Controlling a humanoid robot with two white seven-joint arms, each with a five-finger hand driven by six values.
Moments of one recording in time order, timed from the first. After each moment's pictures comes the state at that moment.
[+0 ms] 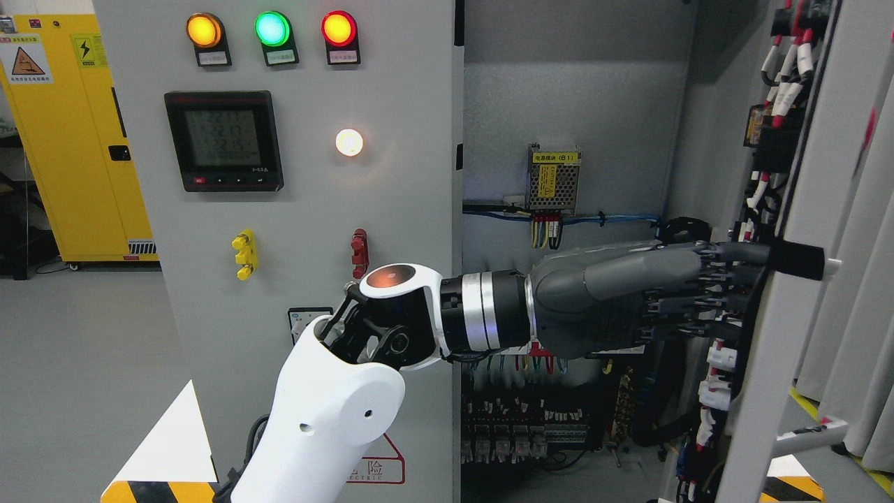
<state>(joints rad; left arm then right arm) -1.16 -0.11 -0.43 -1.41 0.83 0.68 -0.74 0.00 0.00 0.08 -0.11 -0.06 0.16 -0.02</state>
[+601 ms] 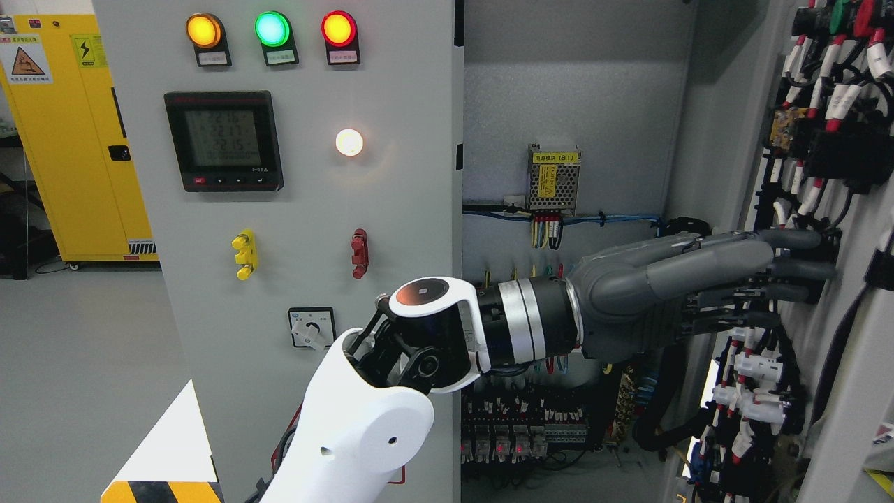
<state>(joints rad) -1.14 -0.14 -0.49 -1.50 0.90 0.68 -0.41 0.00 0.00 0.08 -0.11 -0.06 0.16 -0.02</state>
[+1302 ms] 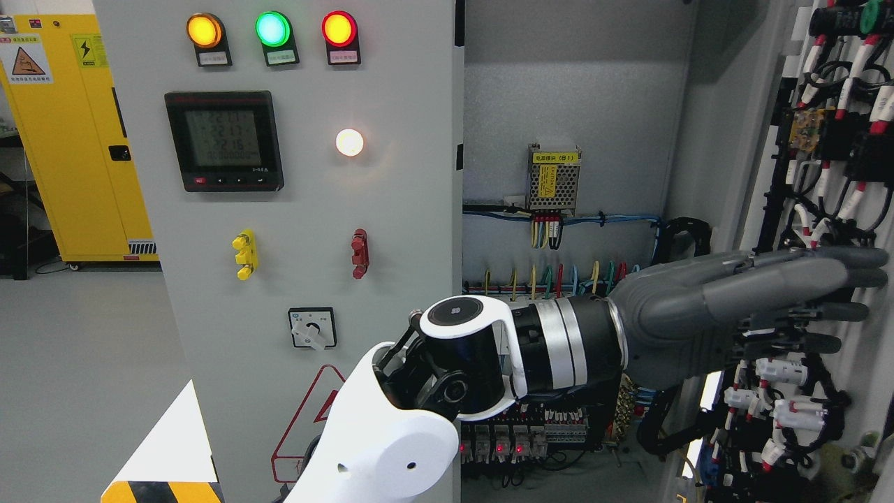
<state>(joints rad) -1.14 -0.16 -0.55 -1.54 0.99 0.67 -0.38 0.00 0.00 0.08 -0.11 -0.06 0.16 -0.02</state>
